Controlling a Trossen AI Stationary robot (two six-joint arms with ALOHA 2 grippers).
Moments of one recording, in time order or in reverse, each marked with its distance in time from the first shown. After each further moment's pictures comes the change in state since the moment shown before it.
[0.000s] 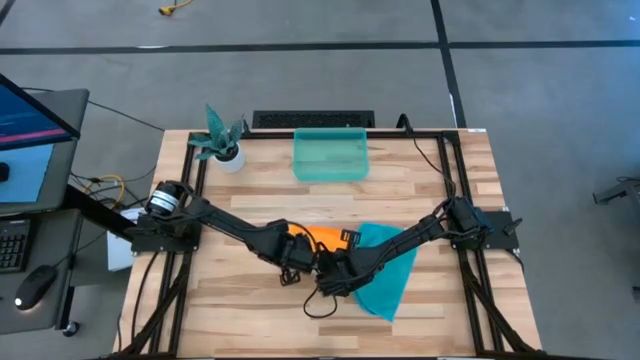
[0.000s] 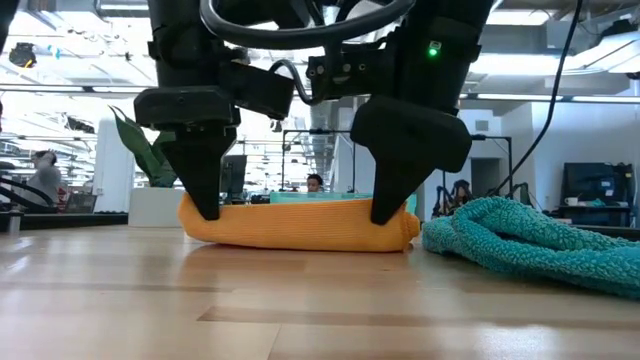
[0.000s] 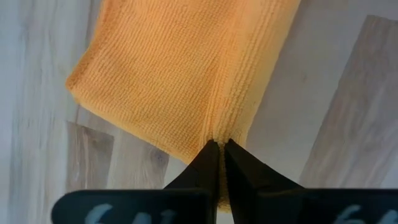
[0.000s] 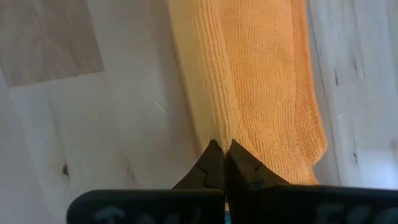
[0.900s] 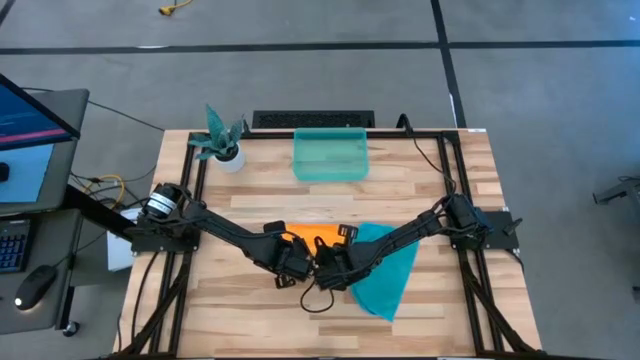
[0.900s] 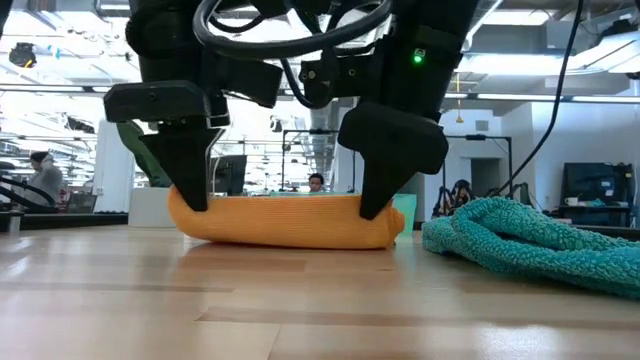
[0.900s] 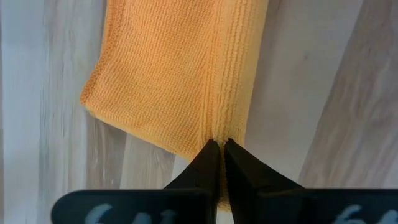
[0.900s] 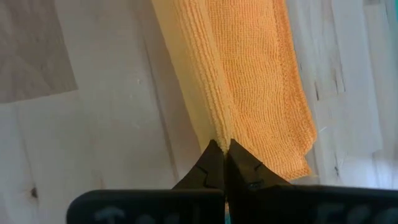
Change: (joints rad) left arm -0.067 -0.009 0.000 -0.073 -0.044 -0.016; right arm -0.050 -0.002 0.002 0.005 0.029 -0.046
